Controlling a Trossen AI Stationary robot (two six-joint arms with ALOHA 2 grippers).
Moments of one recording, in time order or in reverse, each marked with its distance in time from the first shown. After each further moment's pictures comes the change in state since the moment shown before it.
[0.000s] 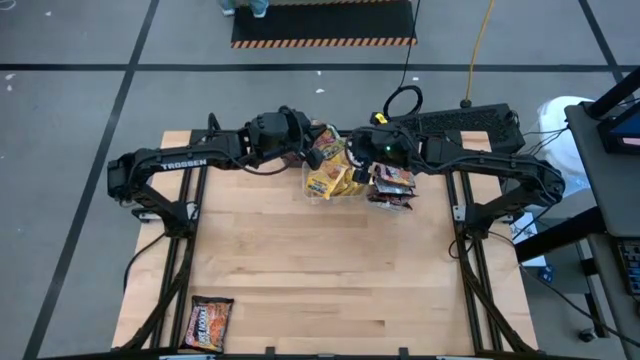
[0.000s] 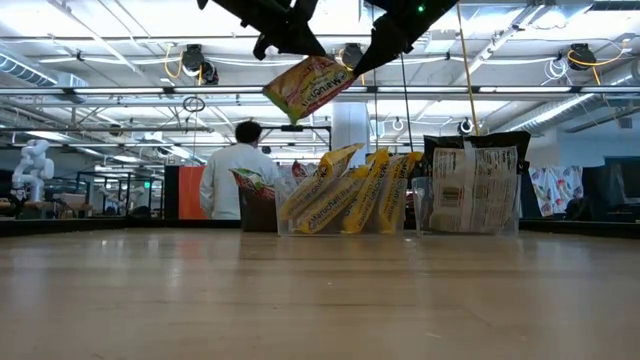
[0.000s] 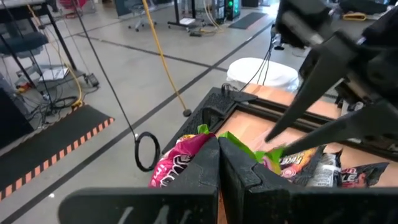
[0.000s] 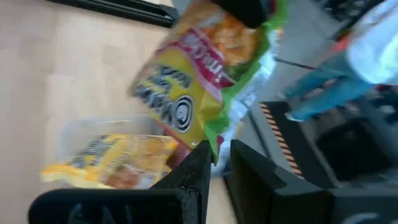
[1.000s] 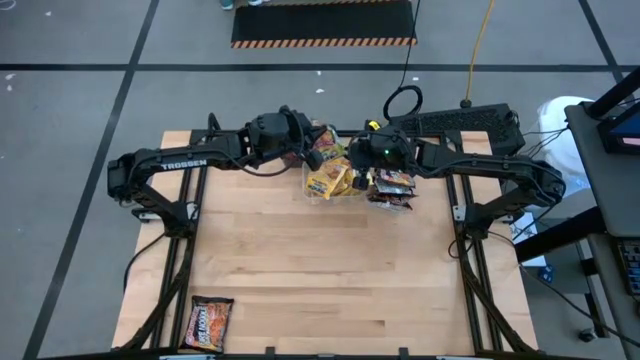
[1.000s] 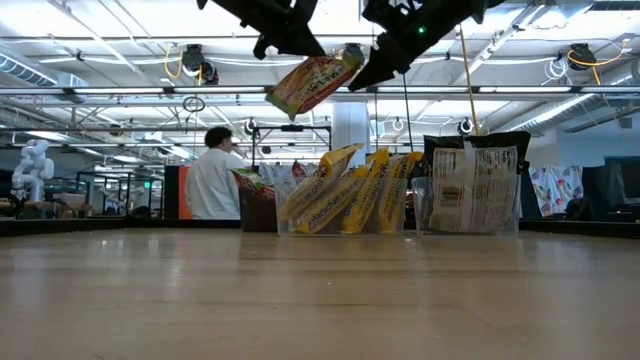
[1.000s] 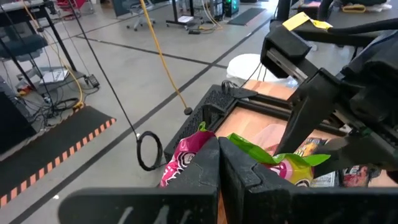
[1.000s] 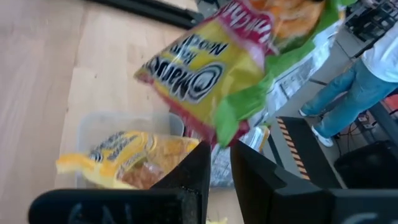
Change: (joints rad) left arm -0.002 0.000 0.000 -0.007 0.001 0.028; right arm -0.031 0.000 -0.132 0.165 -0.147 -0.042
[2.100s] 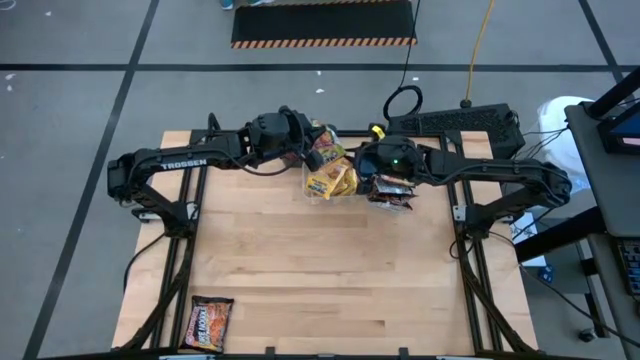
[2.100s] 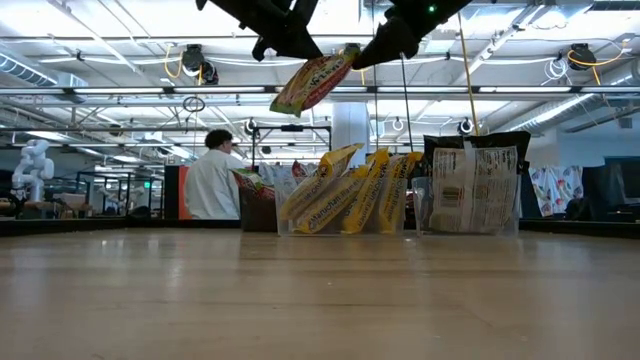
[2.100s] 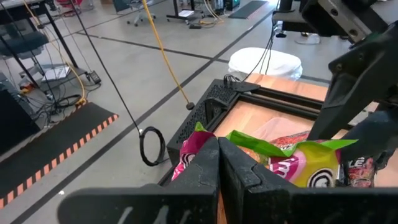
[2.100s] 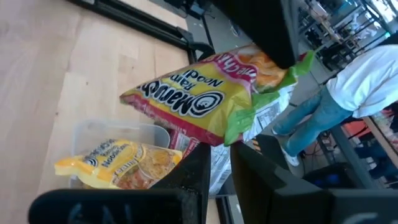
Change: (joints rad) left arm 0.006 0.000 0.000 -0.027 0.000 0.011; right arm 0.094 -0.060 0.000 -0.002 0.132 -0.126
